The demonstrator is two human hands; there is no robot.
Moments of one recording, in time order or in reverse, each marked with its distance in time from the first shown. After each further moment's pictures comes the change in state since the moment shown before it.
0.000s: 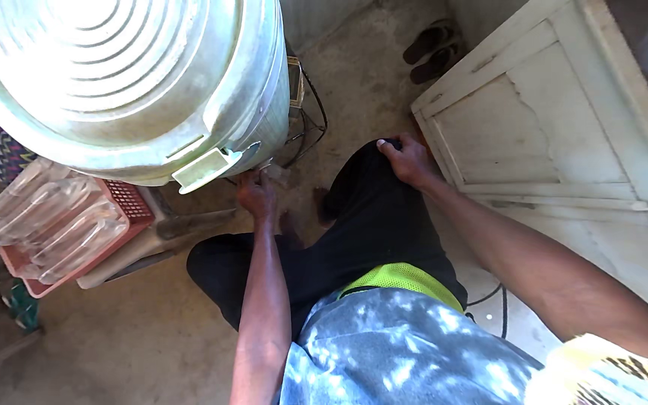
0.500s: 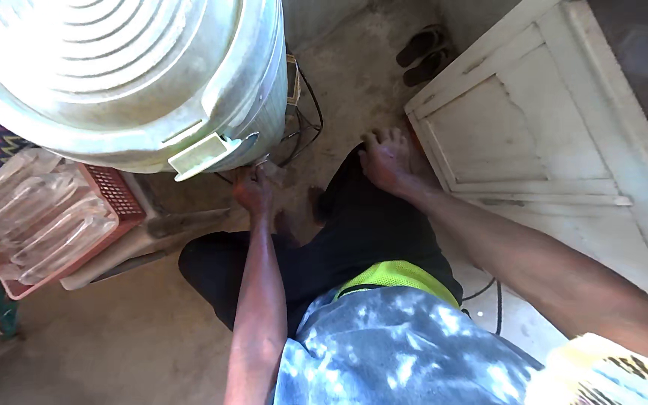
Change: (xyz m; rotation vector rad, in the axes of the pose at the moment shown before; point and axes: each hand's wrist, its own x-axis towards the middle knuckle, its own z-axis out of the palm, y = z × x) left_hand -0.005 0.001 -0.008 0.036 -0.142 -0.063; right_hand -0.025 -0.034 0.024 -0.480 0.048 -0.405
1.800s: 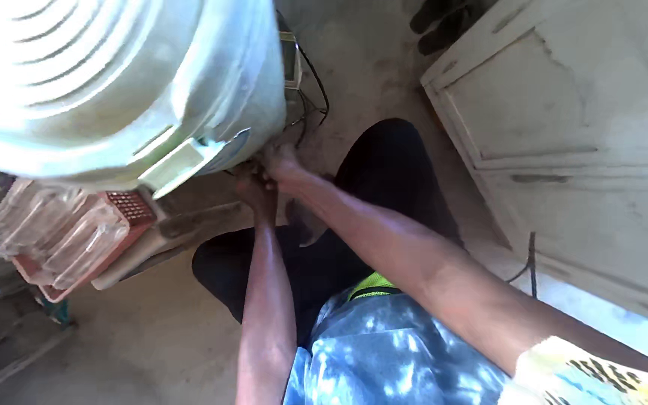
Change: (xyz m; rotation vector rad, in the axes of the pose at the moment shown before) left_hand -0.004 -0.014 -0.004 -0.043 -0.037 0.130; right_hand 0.029 -0.197 0.040 1.279 -0.443 0.587
